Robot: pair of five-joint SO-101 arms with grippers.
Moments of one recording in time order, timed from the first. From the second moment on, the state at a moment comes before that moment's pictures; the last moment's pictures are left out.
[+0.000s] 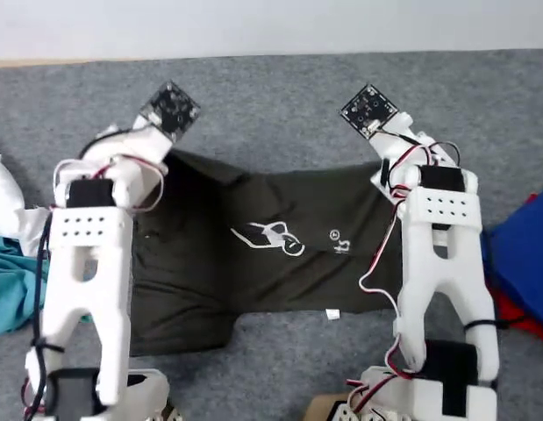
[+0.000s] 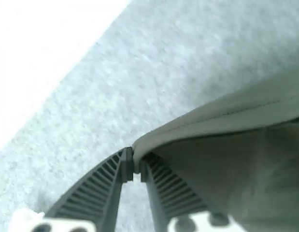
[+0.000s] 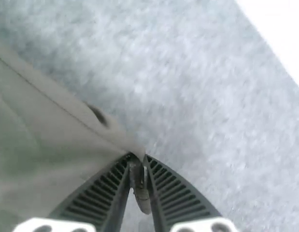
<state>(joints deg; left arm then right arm) -5.9 -14.5 20.5 51.2 -35.4 3.4 -7.3 18.9 45.5 48.9</state>
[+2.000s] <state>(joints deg) -3.0 -12.3 10.2 56.4 -38.3 3.3 10.9 18.9 0.5 54.5</state>
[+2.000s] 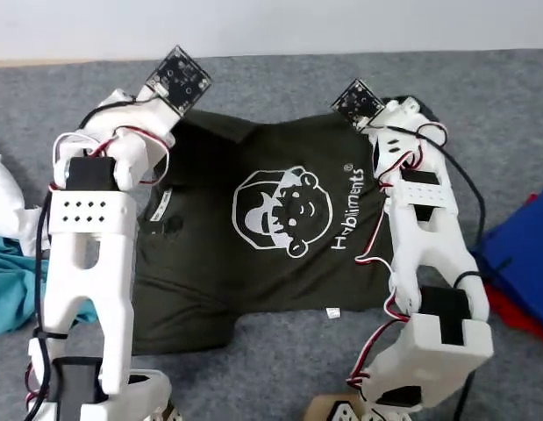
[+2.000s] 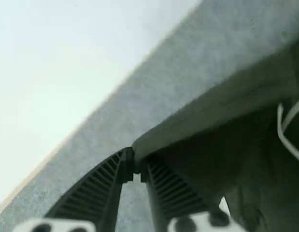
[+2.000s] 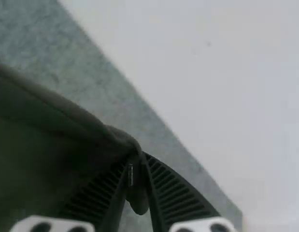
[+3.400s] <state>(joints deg) -17.8 -12.3 17.2 98.9 -92.4 7.6 -11.7 21.1 78.7 69.5</state>
